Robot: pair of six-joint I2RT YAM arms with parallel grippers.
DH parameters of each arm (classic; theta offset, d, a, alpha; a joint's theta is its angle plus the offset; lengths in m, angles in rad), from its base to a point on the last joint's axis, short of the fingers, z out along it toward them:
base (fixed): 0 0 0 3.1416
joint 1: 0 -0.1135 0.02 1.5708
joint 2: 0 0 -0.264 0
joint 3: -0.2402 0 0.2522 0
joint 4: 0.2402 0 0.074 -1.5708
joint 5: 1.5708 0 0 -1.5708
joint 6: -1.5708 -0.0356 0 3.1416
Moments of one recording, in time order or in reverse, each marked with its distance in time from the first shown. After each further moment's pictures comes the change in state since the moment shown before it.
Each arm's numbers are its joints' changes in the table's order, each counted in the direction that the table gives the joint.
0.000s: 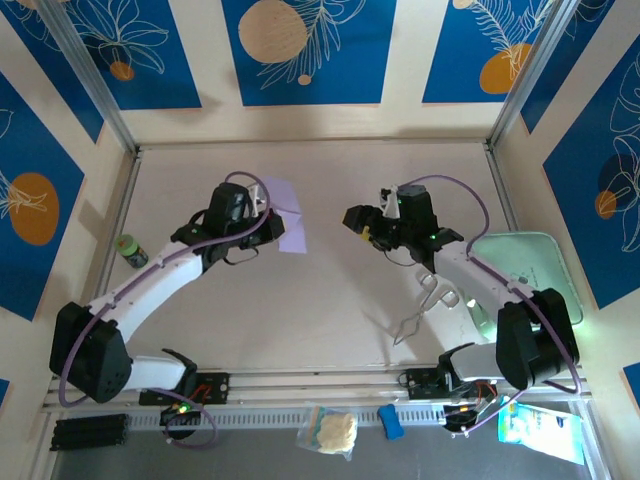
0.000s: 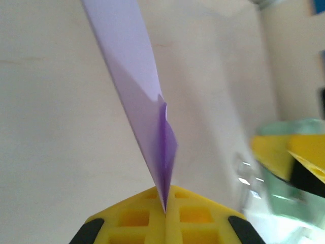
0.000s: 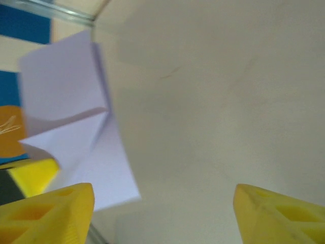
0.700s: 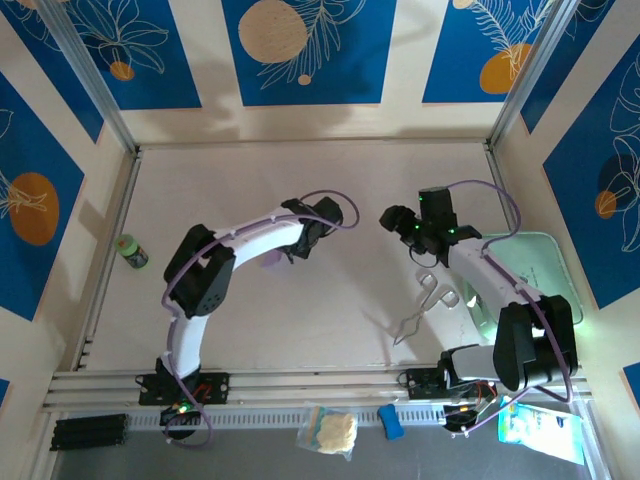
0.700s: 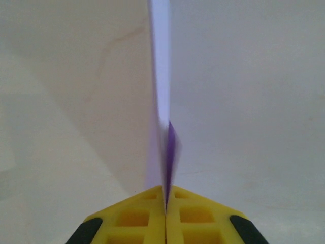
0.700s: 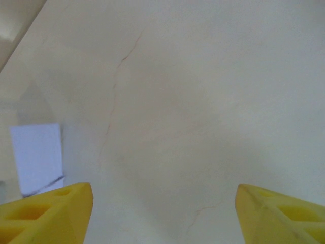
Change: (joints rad) left arm 0.283 0.731 -0.544 0.593 -0.742 -0.180; right arm 0.182 -0.019 -0.010 0.219 0.300 0.058
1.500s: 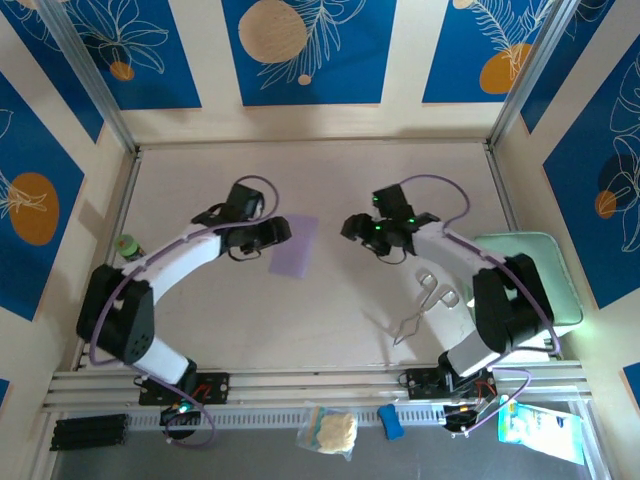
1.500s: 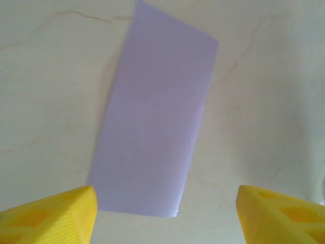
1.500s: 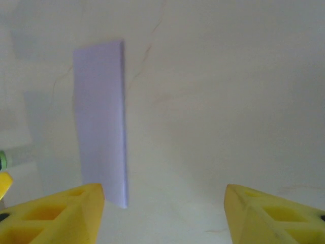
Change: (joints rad) left arm -0.356 -0.561 0.565 -0.556 0.710 0.243; right arm -0.270 0.272 -0.164 0.000 -0.103 -0.031
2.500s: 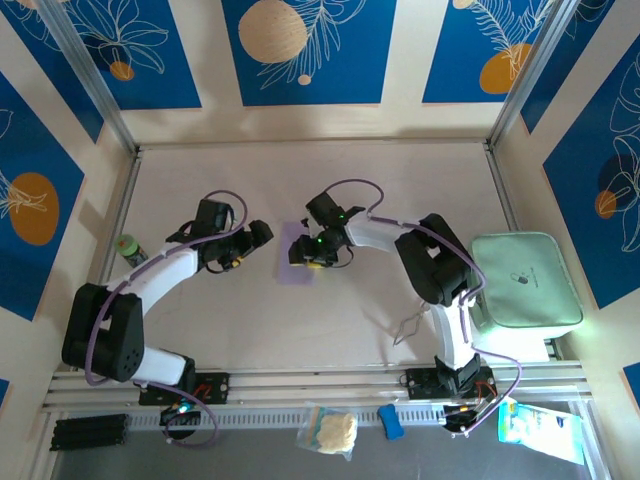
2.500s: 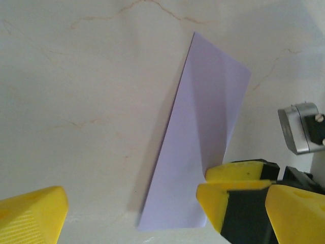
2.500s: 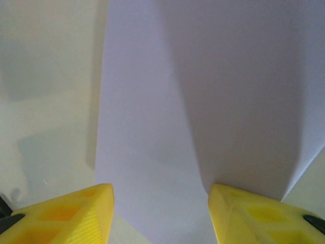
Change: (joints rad) left arm -0.150 -0.083 0.196 -0.128 0.151 0.083; right arm -0.209 0.444 -0.328 0.128 -0.172 0.254
